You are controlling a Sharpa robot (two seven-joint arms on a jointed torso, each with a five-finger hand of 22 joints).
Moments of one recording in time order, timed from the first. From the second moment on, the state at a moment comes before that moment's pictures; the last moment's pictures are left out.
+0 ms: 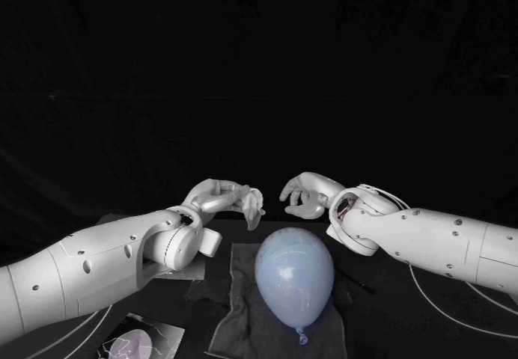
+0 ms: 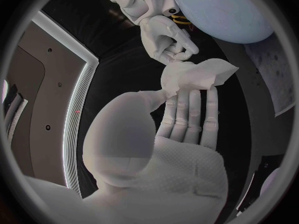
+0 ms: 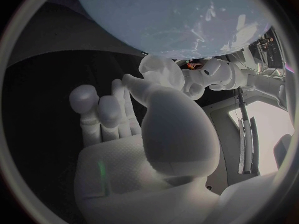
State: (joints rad) left arm 1.34 -0.63 -0.06 1.33 -0.19 -0.33 0.24; left_hand 1.33 -0.11 0.72 0.19 0.05 0.91 0.13 0.62 0.58 0.82 0.10 0.83 0.22 0.53 0.09 1.23 0.29 0.17 0.66 0.28 0.57 0.25; right arm 1.42 -0.66 -0.13 1.32 -1.20 -0.41 -0.09; right_hand 1.36 -0.17 0.62 -0.04 0.06 0.83 0.16 0.40 0.31 1.03 0.08 0.56 0.67 1.27 0.01 1.20 1.14 0.15 1.24 0.12 0.93 1.31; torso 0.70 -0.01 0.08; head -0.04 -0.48
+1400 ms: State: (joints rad) left arm 1.35 -0.62 -0.06 1.33 -0.26 -0.37 0.17; left_hand 1.31 -0.13 0.75 0.16 0.05 0.91 0.13 0.62 0.59 0.82 0.10 0.83 0.22 0.53 0.09 1.23 0.29 0.17 0.66 0.28 0.58 0.25; right arm 1.42 -0.60 -0.13 1.36 -0.86 -0.52 0.05; right_hand 1.29 -0.15 0.41 0.11 0.05 0.89 0.14 0.42 0.29 1.04 0.06 0.77 0.69 1.44 0.00 1.43 1.30 0.08 1.41 0.11 1.24 1.31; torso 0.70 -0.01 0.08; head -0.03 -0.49
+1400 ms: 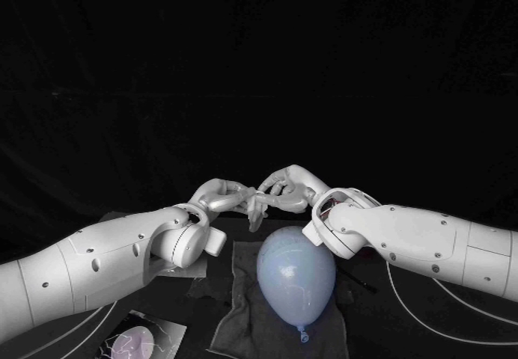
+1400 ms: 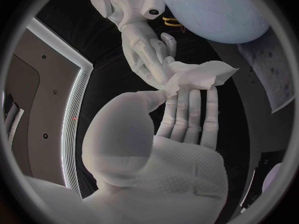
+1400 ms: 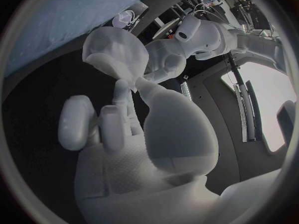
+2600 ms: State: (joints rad) left arm 1.35 -0.62 -0.06 1.34 -0.36 -0.36 0.17; left_hand 1.18 -0.20 0.59 0.26 0.05 0.85 0.15 0.51 0.53 0.82 0.12 0.84 0.22 0.53 0.10 1.24 0.28 0.17 0.66 0.28 0.56 0.24; right arm 1.41 -0.61 -0.13 1.38 -0.86 -0.59 0.05; right_hand 1.31 -0.03 0.50 0.12 0.04 0.99 0.08 0.47 0.30 1.24 0.00 0.93 0.87 1.46 -0.05 1.55 1.31 0.03 1.47 0.06 1.50 1.31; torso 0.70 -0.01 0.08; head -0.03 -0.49
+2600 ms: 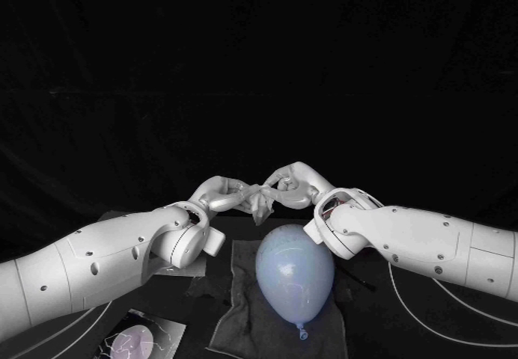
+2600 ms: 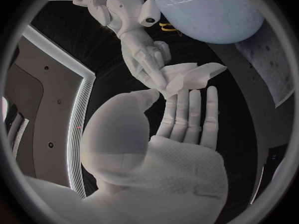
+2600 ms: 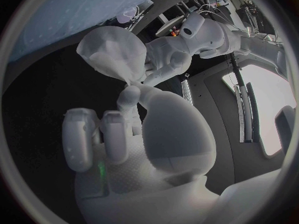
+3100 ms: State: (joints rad) left arm 1.35 -0.61 -0.06 1.33 -0.40 -0.36 0.18; left_hand 1.35 -0.17 0.06 0.29 0.05 0.86 0.18 0.40 0.46 0.78 0.14 0.81 0.19 0.49 0.12 1.24 0.25 0.17 0.67 0.29 0.49 0.20; right arm 1.41 -0.61 -0.13 1.38 -0.84 -0.67 0.04; right_hand 1.31 -0.03 0.52 0.10 0.05 0.99 0.07 0.48 0.30 1.26 0.00 0.94 0.88 1.46 -0.05 1.55 1.31 0.02 1.47 0.06 1.51 1.31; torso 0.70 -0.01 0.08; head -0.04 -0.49
